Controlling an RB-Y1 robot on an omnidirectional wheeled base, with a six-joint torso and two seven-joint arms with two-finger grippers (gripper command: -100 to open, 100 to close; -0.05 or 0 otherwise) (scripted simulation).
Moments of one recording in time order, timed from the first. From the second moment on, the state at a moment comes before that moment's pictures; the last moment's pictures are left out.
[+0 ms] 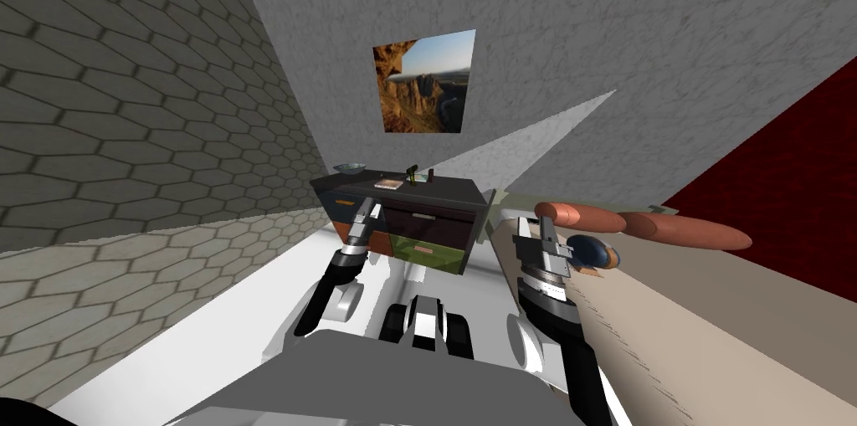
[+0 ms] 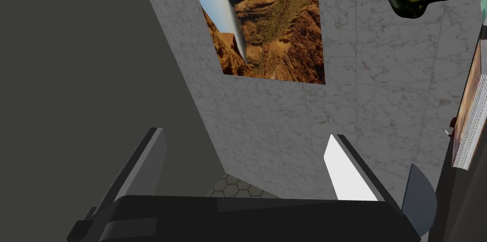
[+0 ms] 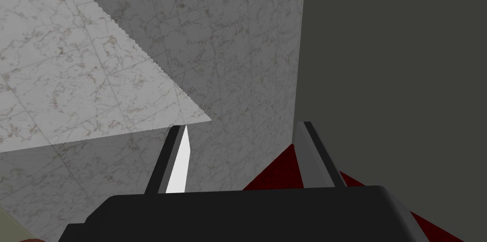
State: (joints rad) left arm 0.44 0.12 -0.08 -2.20 -0.06 -0.47 -0.10; right arm 0.53 0.04 -0.03 -2.27 -0.02 -0.56 -0.13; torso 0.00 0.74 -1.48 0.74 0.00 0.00
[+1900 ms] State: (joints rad) left arm 0.32 0.19 -0.08 -1.73 -0.07 -0.52 -0.11; right arm 0.53 0.04 -0.03 -2.27 -0.02 -0.56 -0.13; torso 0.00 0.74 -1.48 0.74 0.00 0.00
